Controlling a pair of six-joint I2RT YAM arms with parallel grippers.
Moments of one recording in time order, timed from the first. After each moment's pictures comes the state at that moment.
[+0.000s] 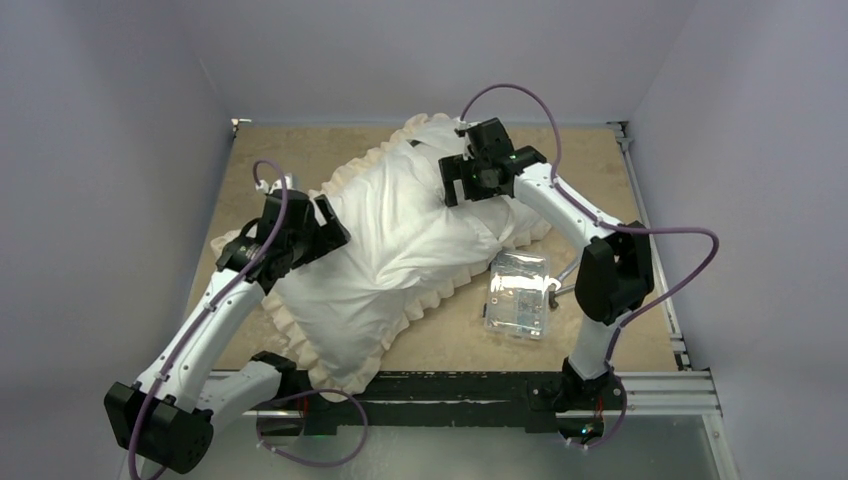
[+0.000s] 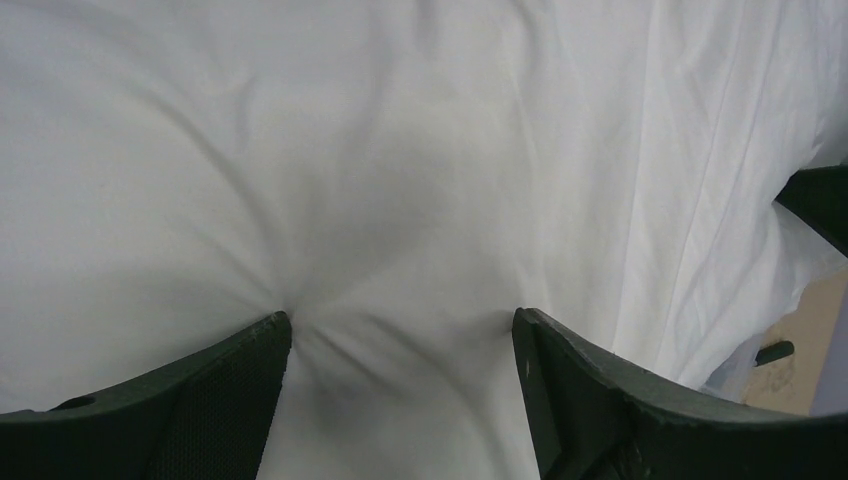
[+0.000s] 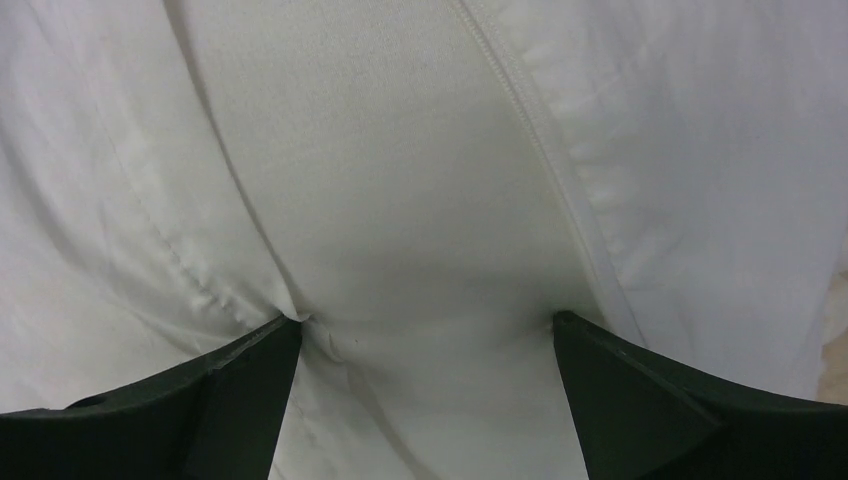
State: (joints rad) left arm -0.34 1.01 0.97 -0.73 -0.14 -0.74; right arm 0.48 1.81 1.61 -0.68 0.02 0.18
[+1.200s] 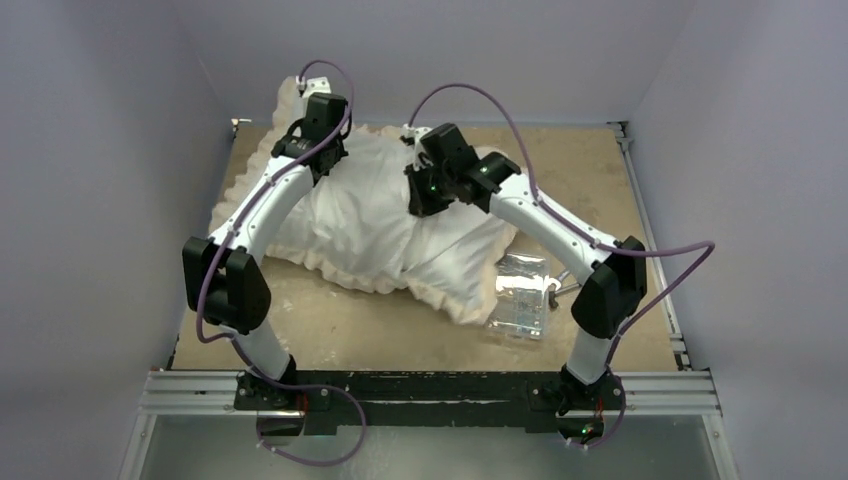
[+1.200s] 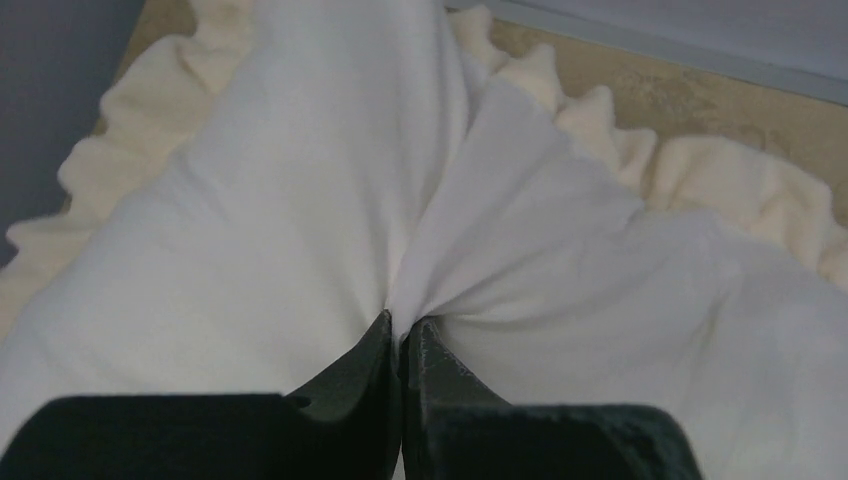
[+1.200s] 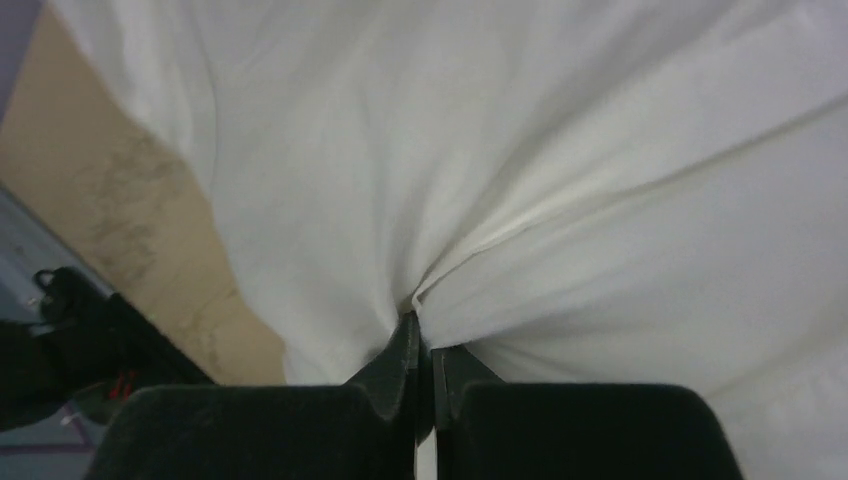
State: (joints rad) left arm -0.31 1.70 1.59 -0.56 -0.48 -0.39; right arm 0.69 1.81 1.79 -0.77 -0.10 0.25
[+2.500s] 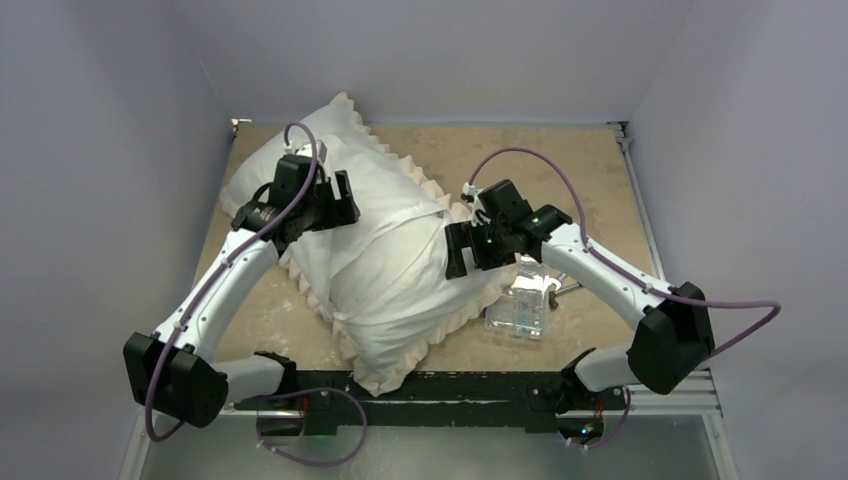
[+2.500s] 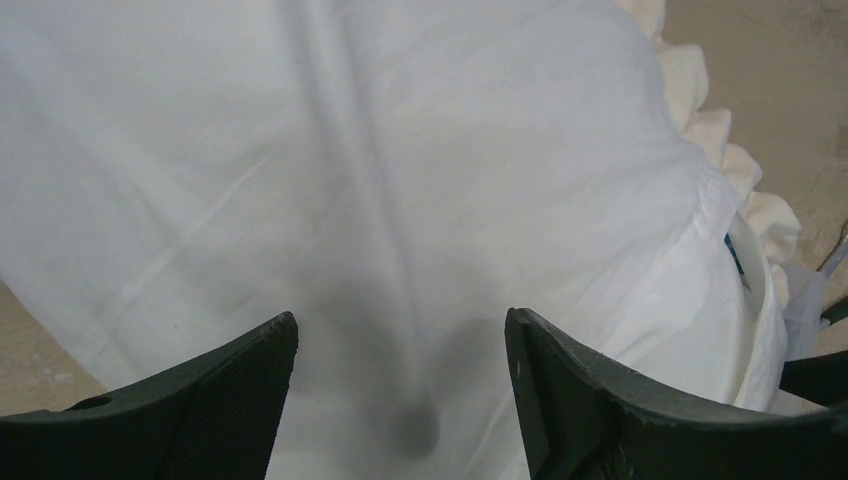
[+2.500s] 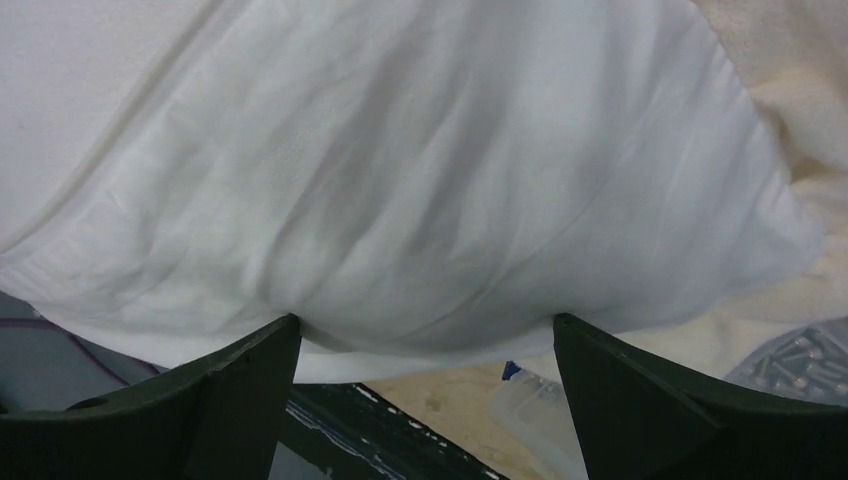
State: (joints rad) left arm -0.32 1.25 1.16 -0.63 -0.07 -0.45; right arm 0.61 1.39 1.14 -0.75 -0.19 0.35
